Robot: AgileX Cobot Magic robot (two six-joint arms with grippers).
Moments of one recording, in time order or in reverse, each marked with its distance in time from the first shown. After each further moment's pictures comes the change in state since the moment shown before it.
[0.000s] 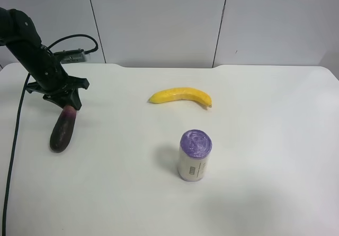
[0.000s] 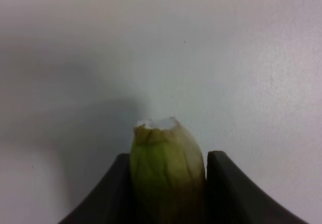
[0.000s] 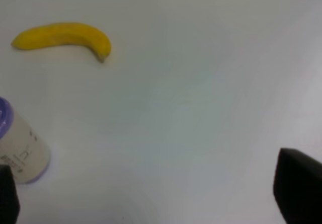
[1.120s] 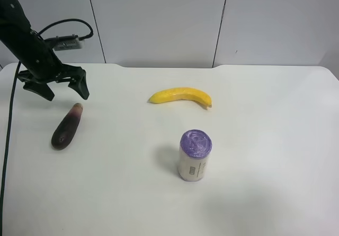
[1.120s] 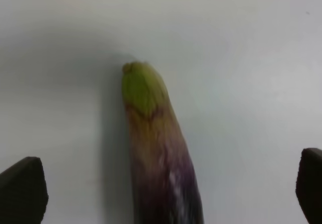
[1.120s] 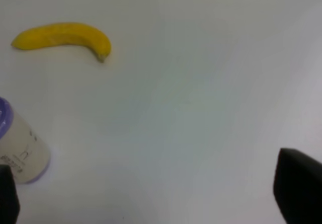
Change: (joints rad) left arm 0.000 -0.121 0.000 0.018 0.058 0.000; right arm 0.000 0.000 0.000 0.000 0.000 0.000
